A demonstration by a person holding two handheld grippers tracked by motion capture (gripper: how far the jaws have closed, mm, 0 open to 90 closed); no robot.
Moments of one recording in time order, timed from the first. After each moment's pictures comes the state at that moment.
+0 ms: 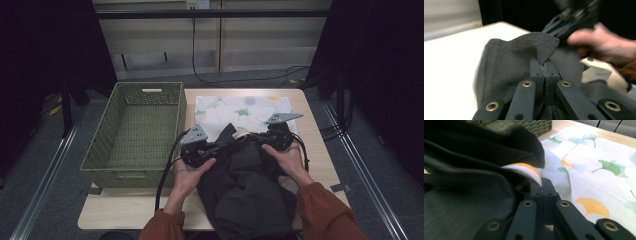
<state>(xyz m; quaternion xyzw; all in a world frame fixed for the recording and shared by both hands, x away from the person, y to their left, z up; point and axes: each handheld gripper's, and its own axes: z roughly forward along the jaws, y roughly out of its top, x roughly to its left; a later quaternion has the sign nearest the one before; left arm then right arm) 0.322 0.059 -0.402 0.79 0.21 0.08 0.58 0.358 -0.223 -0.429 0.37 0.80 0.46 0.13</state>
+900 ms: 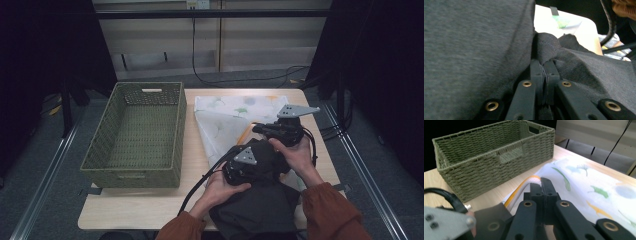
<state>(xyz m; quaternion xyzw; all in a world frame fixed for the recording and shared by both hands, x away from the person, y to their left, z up) 0.308 -0.041 -0.465 0.88 0.10 -0.04 0.47 0.336 -0.229 -0.378 0.33 0.77 0.51 0.17</state>
